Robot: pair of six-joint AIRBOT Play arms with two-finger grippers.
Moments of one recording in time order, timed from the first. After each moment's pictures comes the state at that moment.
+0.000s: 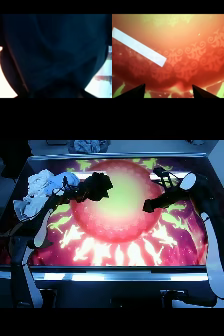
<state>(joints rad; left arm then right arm) -0.07 -2.26 2.03 0.52 -0.72 -1.51 0.06 -1.49 1.55 -1.21 1.29 1.17</state>
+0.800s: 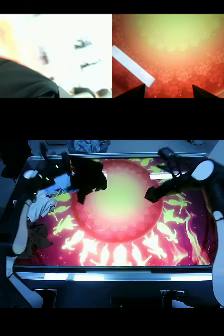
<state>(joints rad) -0.02 -1.93 2.03 -0.01 -0.94 -1.04 0.06 -1.41 1.70 -1.20 1.27 1.05</state>
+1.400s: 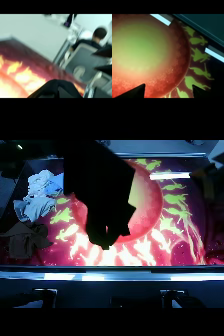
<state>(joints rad) -0.22 -1.40 1.97 0.50 -1.19 -1.14 0.06 -1.00 1.87 -1.41 1.45 1.05</state>
